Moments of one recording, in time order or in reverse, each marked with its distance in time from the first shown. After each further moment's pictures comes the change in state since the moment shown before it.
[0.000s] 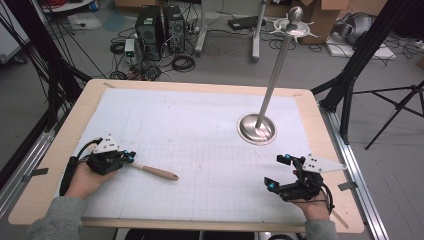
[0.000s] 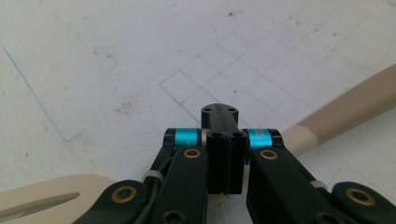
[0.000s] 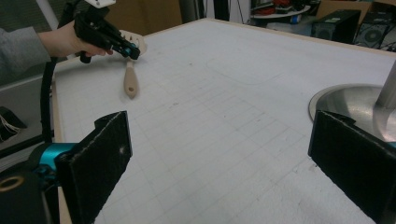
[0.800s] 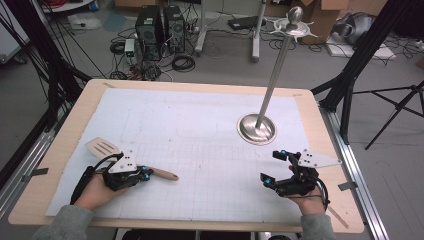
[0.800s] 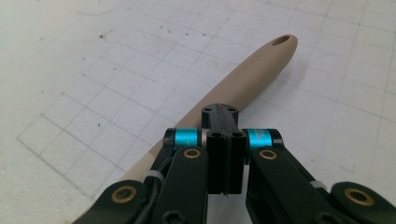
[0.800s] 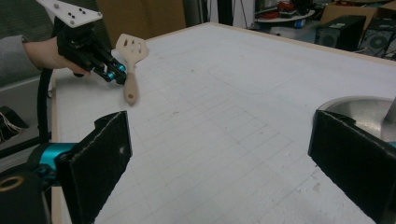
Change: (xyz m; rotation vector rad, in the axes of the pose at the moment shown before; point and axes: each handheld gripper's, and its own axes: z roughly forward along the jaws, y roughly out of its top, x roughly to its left) left arm -0.057 0.006 0.004 -0.017 -0.200 0.192; right arm -0.004 0.008 0.012 -0.011 0.014 -0.018
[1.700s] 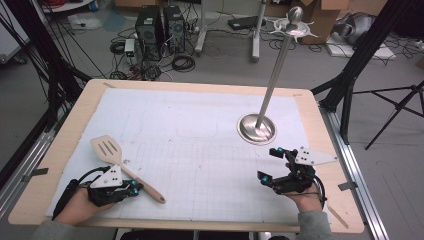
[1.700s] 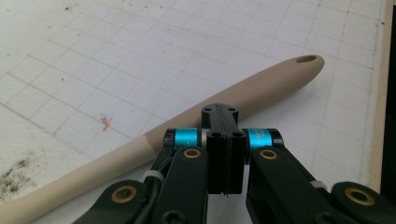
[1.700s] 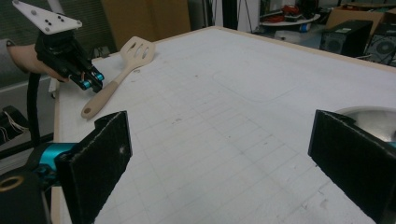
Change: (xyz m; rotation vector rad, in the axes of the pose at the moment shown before) left arm -0.021 -0.023 -0.030 -0.010 -0.078 0.001; right arm 0.000 0.005 0.008 -0.006 0.021 -0.004
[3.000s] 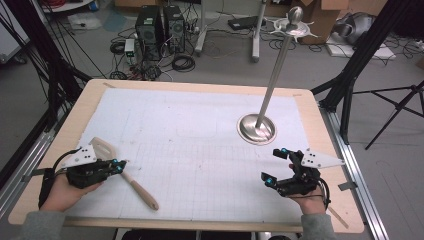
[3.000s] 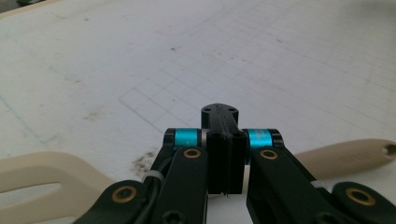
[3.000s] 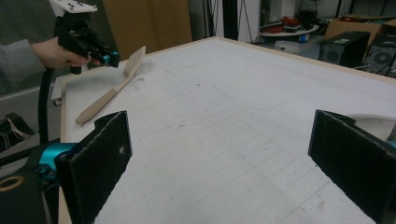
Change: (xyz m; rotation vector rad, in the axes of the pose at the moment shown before) left arm 0.040 -0.004 -0.045 -0.171 0.108 -0.144; right arm 0.002 0.000 -0.010 -0.043 0.010 -0.008
